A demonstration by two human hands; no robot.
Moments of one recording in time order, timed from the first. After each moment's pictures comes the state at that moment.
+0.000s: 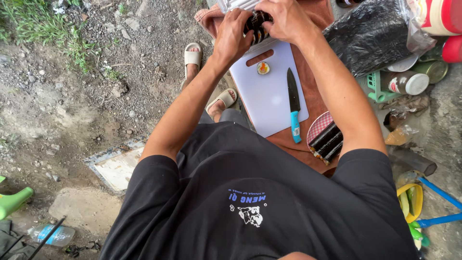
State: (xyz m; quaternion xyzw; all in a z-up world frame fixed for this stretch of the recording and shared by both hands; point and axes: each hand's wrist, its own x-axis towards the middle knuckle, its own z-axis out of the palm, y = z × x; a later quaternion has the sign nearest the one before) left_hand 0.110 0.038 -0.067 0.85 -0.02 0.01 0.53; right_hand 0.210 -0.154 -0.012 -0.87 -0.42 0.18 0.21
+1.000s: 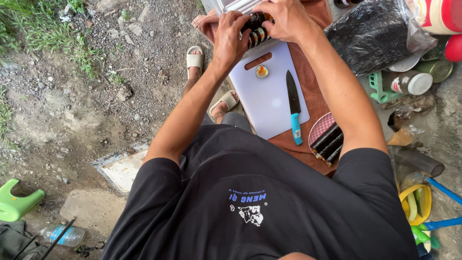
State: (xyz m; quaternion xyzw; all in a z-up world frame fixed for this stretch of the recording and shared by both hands) left_hand 0.113 0.030 -0.067 0.86 0.01 0.06 0.51; right_hand 0.222 -0.171 -0.024 -0.87 -0.45 0.14 0.17
